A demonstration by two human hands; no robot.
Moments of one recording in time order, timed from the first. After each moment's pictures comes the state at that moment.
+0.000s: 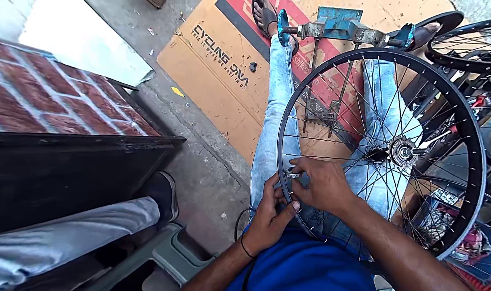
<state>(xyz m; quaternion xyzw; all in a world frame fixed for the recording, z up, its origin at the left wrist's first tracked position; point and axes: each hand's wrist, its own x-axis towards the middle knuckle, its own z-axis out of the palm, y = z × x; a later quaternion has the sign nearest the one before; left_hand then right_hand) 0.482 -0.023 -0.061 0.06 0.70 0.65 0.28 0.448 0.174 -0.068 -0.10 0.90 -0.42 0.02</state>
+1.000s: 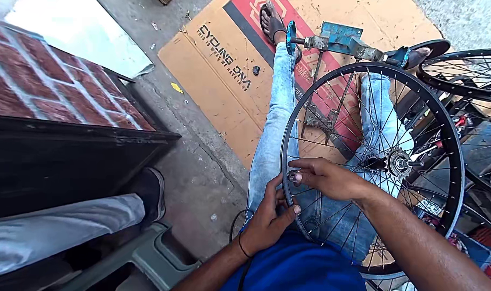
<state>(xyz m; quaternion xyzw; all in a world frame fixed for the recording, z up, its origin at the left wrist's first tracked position) 0.482 -0.025 -0.061 0.09 0.70 0.65 0.28 0.408 0.204 -0.029 -0.04 0.70 -0.57 0.43</state>
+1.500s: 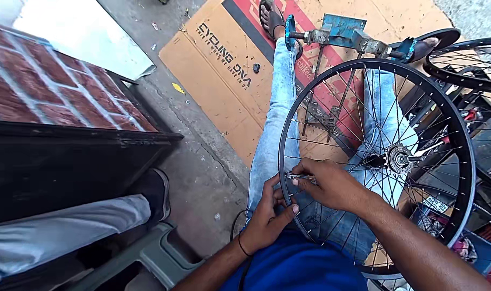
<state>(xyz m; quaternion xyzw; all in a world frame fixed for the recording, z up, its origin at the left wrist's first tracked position) 0.480 -0.026 -0.066 0.07 0.68 0.67 0.28 0.426 0.200 -0.046 -0.14 0.86 -0.44 0.24</state>
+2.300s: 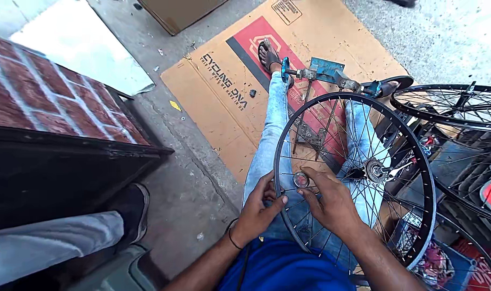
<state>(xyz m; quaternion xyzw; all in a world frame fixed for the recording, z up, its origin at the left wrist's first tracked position) 0.451 -0.024 -0.063 0.05 0.74 0.63 0.23 0.466 0.202 -0.042 -0.09 0.92 -0.38 -0.03</state>
